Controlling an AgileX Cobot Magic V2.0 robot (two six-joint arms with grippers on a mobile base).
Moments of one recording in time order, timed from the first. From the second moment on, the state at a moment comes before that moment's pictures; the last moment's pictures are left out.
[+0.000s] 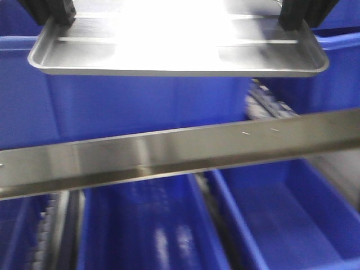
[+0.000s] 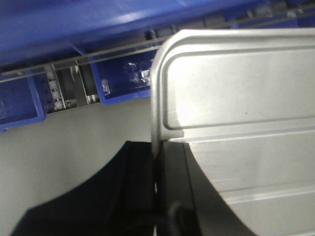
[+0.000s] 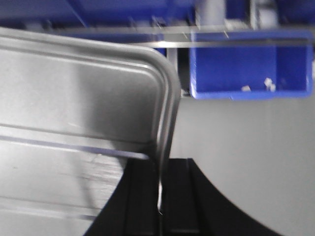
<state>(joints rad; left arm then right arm) -0.76 1.43 -1.42 0.21 1.16 -0.70 0.62 1.41 -1.34 -0.25 1.10 0.56</state>
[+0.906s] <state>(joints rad) -0.76 1.43 -1.42 0.21 1.16 -0.70 0.62 1.41 -1.34 -0.25 1.10 0.56</state>
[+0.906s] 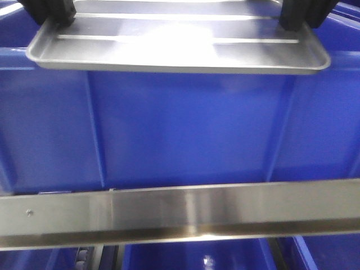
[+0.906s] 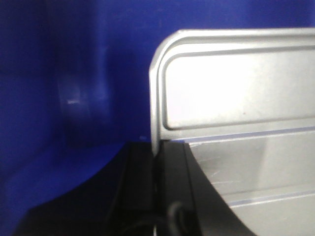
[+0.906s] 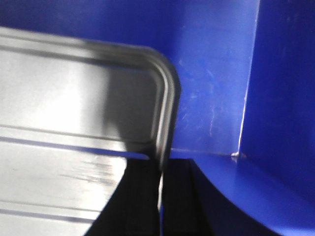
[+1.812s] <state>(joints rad) -0.76 1.43 -1.42 0.21 1.16 -0.71 0.62 1.40 -1.34 -0.24 1.11 0.56</state>
